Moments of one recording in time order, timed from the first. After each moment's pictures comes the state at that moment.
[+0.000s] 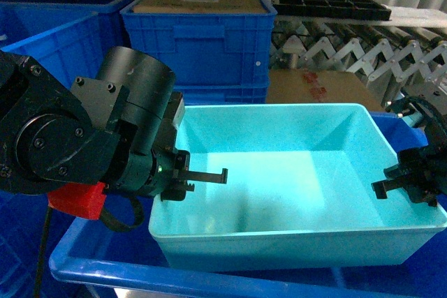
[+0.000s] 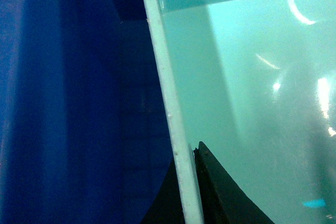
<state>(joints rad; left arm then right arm) -0.41 2.07 1.03 0.26 -0.18 -0.18 0.05 1.96 0.90 0.33 -0.13 -0.21</state>
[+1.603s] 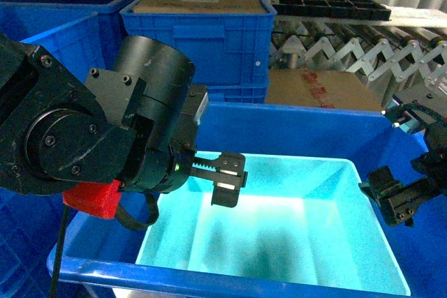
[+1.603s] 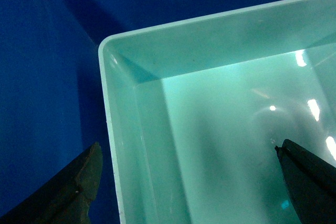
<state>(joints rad) -0.45 2.05 1.04 0.27 -0.17 -0.10 0.05 1.94 0.86 0.34 -0.16 -0.35</state>
